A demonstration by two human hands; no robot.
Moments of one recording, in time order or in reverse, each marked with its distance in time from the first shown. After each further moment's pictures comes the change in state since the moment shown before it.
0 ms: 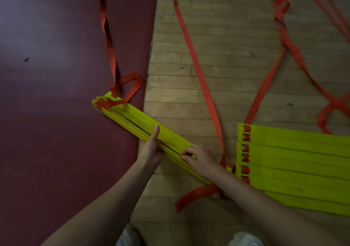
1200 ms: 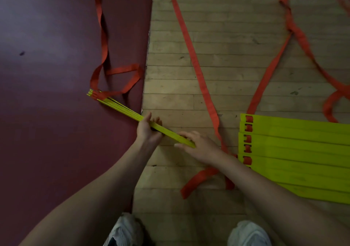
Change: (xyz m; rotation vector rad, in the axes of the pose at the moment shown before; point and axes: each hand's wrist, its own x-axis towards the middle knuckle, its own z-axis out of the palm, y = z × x) left_hand 0.051 0.024 -0.002 -0.233 0.043 -0.094; right_hand 0.011 -0.003 -0.011 -0.012 -0.110 0.088
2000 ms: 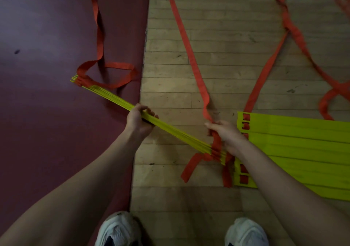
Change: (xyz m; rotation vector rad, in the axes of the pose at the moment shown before) left_hand -0.009 0.024 0.011 0.084 -0.097 0.076; right_hand 0.005 0.040 -0.039 0.800 0.283 0.475
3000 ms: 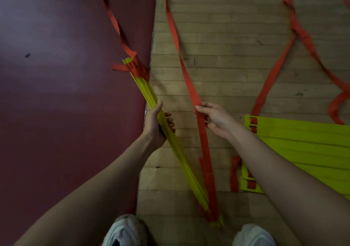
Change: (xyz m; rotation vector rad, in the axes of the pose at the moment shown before) left_hand -0.025 -0.019 0.004 0.397 -0.118 -0.028; right_hand 0.006 -0.059 0.037 0.267 -0.244 -0.046
